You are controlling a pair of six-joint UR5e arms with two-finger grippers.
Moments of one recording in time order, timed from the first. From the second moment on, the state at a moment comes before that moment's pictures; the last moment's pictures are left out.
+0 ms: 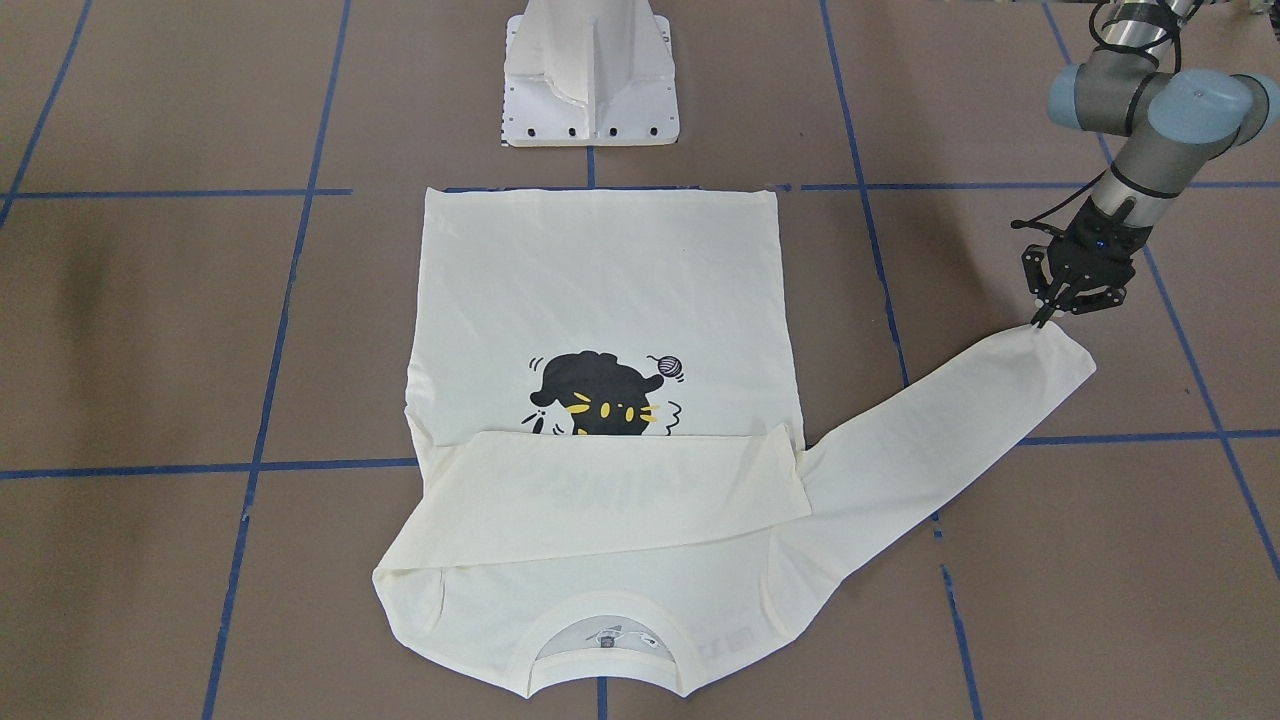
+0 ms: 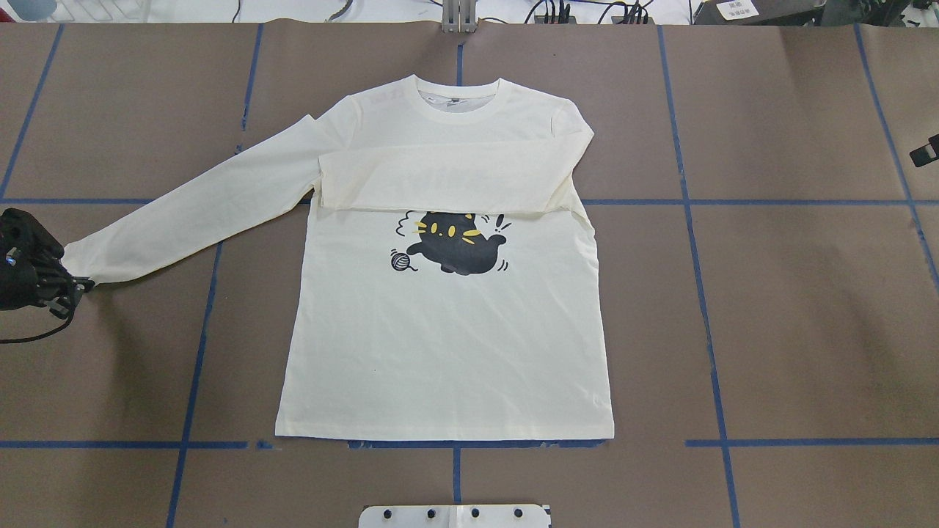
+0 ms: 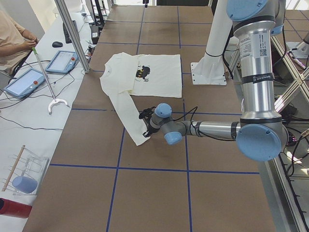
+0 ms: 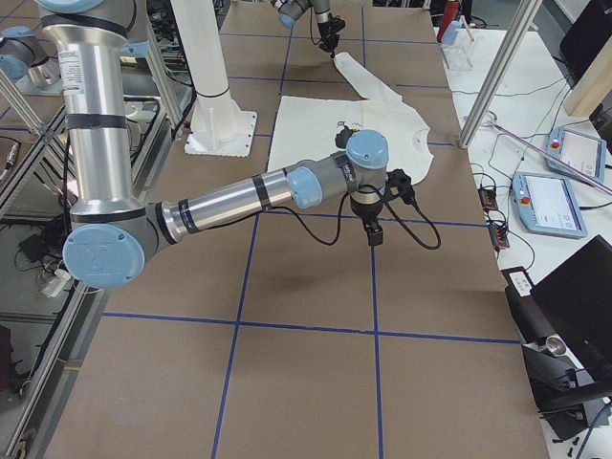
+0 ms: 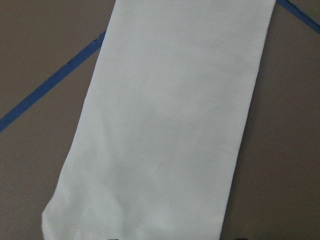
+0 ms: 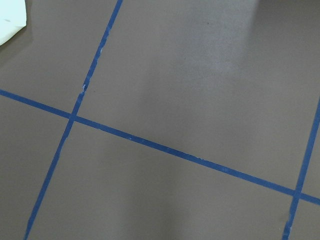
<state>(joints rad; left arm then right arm) -0.82 -1.41 -1.62 -2.59 -1.88 -0.29 1.38 -1.51 1.85 -1.50 2.37 0.11</state>
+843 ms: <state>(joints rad) -0.98 -1.87 -1.76 -2.04 -1.89 -0.32 1.39 -1.52 1.85 -1.50 2.36 0.11</state>
